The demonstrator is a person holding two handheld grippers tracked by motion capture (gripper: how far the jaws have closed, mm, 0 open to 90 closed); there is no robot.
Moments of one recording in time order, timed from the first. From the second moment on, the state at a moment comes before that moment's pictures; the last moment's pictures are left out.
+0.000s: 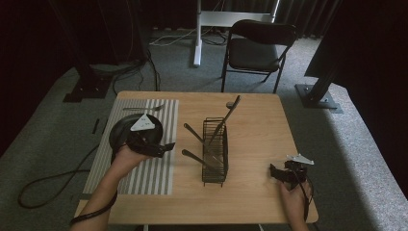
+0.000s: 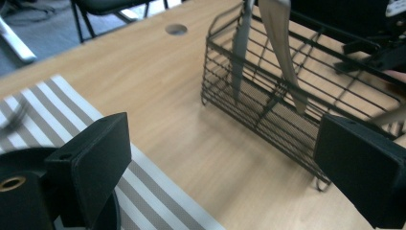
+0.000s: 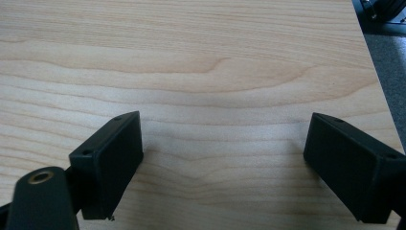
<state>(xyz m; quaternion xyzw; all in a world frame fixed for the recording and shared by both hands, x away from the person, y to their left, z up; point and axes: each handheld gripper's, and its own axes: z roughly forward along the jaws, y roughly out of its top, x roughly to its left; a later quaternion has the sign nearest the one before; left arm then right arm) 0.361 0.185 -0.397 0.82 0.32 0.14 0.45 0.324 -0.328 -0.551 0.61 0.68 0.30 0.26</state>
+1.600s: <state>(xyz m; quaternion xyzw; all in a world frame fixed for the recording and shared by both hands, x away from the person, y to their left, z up) 0.385 0.137 -0.376 0.82 0.30 0.07 0.49 0.324 -0.328 -0.551 0.61 0.68 0.30 0.26</state>
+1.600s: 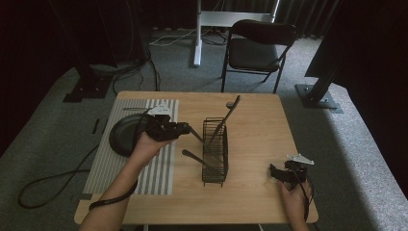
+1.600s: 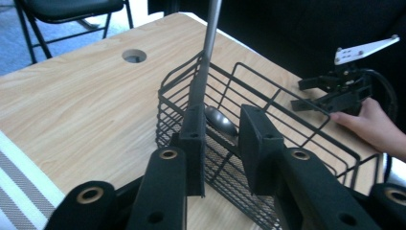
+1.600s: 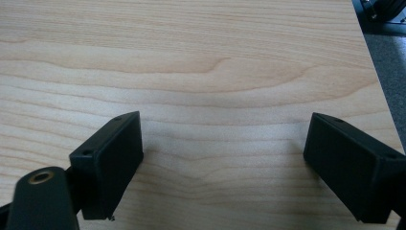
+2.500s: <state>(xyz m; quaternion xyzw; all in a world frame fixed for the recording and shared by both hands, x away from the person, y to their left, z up) 0.376 0.080 -0.346 0.83 0.23 0.06 0.50 0.324 -0.328 -0.550 0.61 0.68 0.30 0.26</state>
